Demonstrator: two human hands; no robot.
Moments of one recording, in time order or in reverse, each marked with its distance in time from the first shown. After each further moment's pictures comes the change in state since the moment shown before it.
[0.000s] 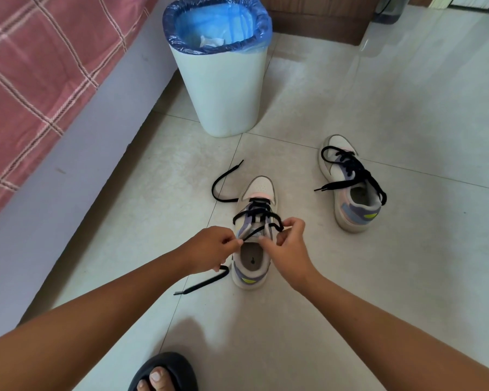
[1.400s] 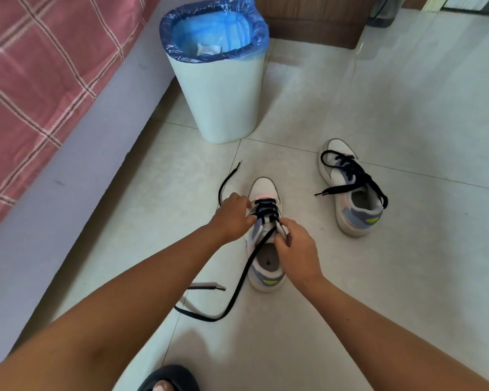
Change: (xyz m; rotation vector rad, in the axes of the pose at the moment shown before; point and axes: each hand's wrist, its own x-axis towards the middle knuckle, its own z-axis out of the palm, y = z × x) left_hand 0.084 0.017 -0.001 0.280 0.199 0.157; right_hand 0.029 0.022 -0.003 -0.379 0.182 -0.269
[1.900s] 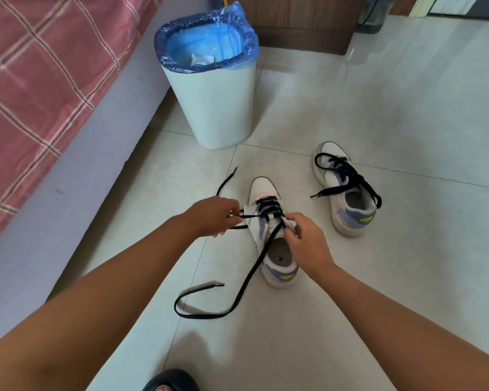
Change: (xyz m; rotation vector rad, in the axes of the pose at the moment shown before) left_hand -0.022 0.000 -0.052 0.200 -0.180 0.085; right_hand 0.014 0.001 -0.032 0.018 -0.038 -0.070
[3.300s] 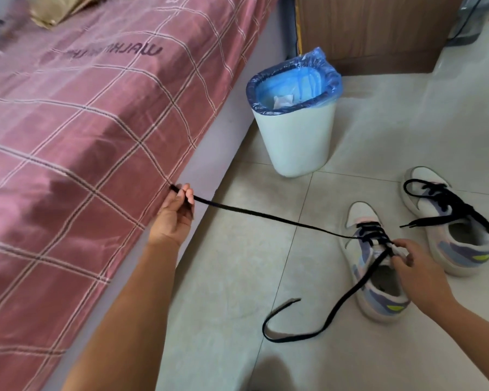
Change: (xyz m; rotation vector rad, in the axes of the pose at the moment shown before) left_hand -0.097 -0.138 -0.088 -1.946 0.999 -0.039; right_hand 0.008 0.005 -0.016 -0.053 0.079 0.196
